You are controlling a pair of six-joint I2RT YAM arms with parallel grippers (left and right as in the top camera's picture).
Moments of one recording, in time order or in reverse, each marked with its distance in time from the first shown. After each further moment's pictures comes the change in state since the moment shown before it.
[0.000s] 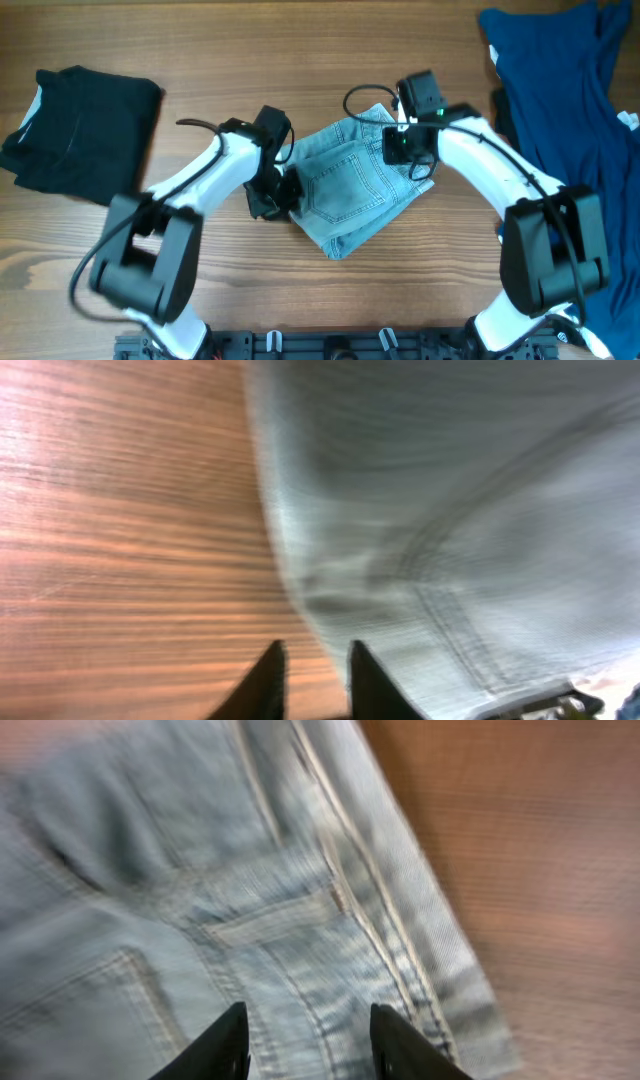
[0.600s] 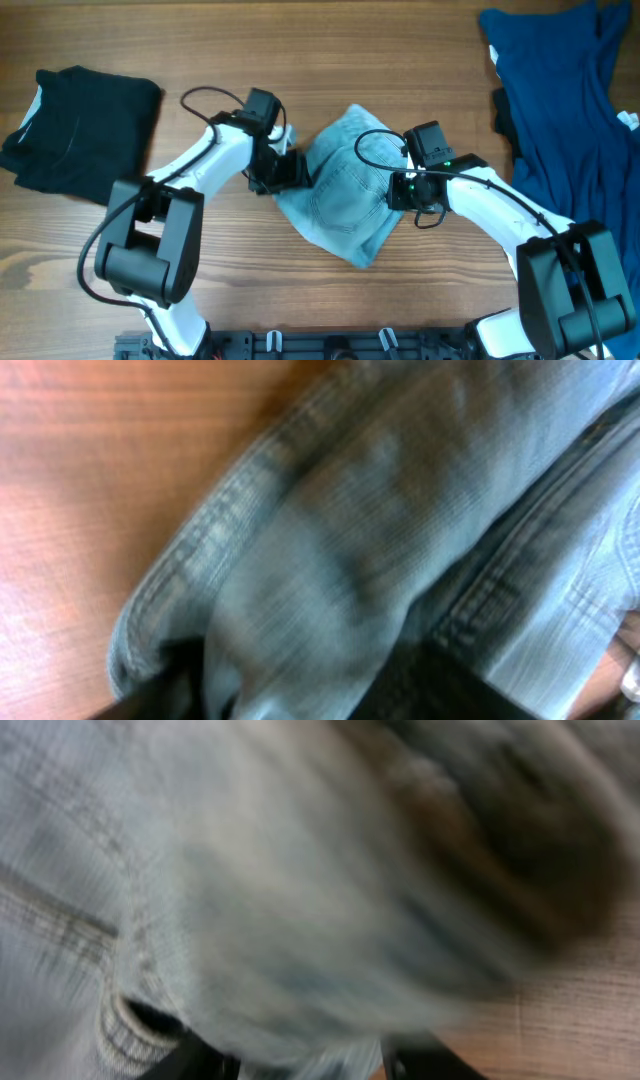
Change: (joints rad) left arm 0.062 0.080 0.030 0.222 0.013 0.330; right arm 0.019 -0.171 -0.412 0.198 -0.057 0.140
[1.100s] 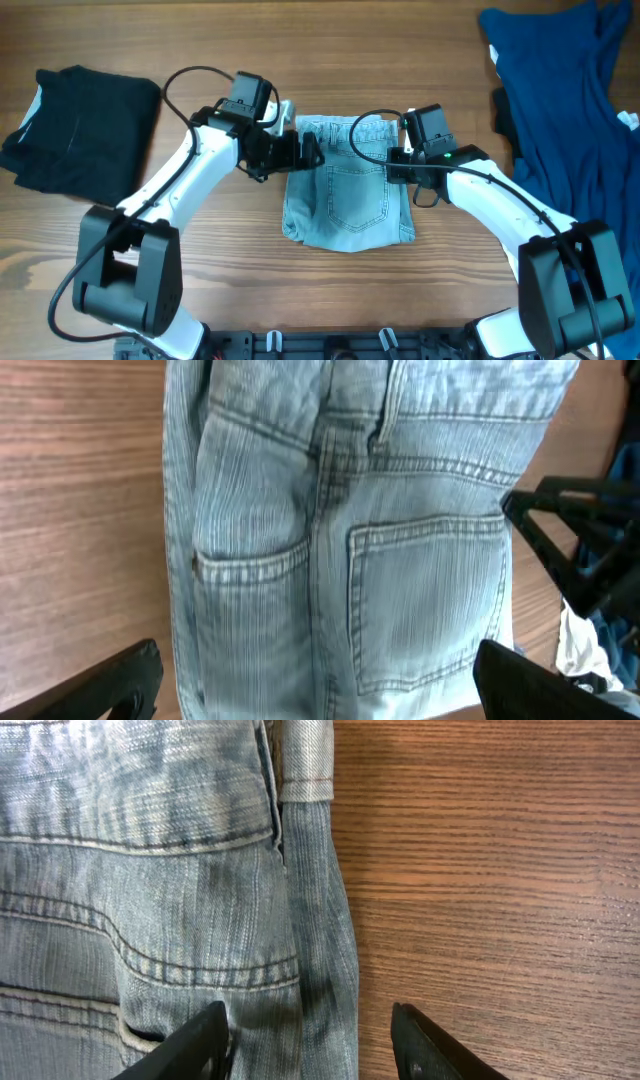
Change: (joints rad) left arm 0.016 -0.143 0.024 0.044 0.041 0.004; right arm 0.000 0.006 0.072 0.119 0.129 -0.121
